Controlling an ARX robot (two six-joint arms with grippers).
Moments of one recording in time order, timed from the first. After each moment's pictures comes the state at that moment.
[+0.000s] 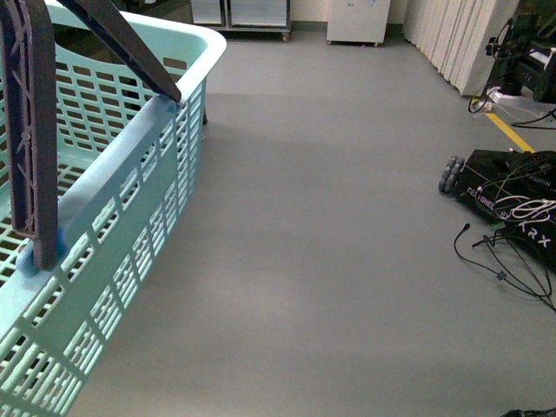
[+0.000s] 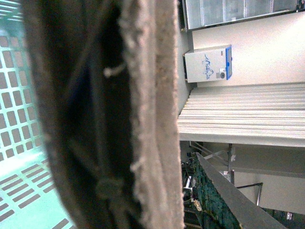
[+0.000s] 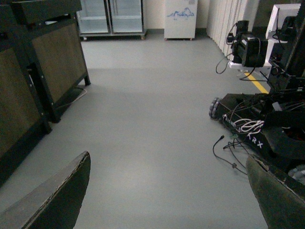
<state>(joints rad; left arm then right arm) -0.14 1.17 0.86 0.06 -0.11 -1.41 0.00 0.00 0.02 0.00 0.00 0.00</state>
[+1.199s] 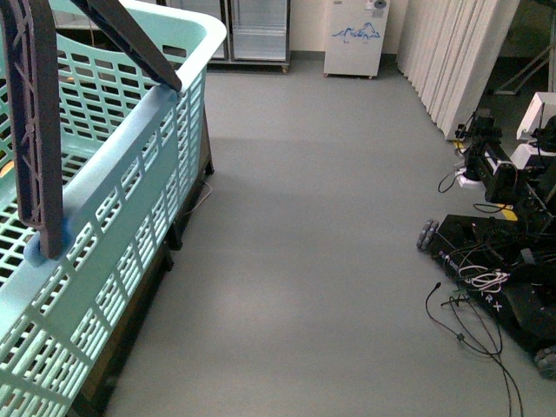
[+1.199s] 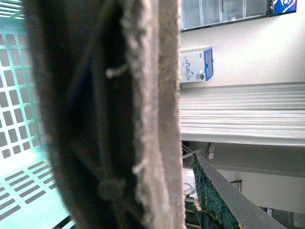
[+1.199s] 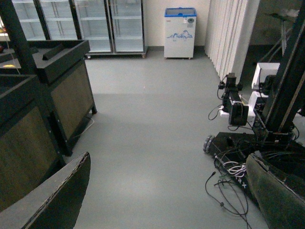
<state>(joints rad) -0.14 1.17 0.86 0.06 -0.11 -1.41 0.00 0.00 0.02 0.00 0.00 0.00</state>
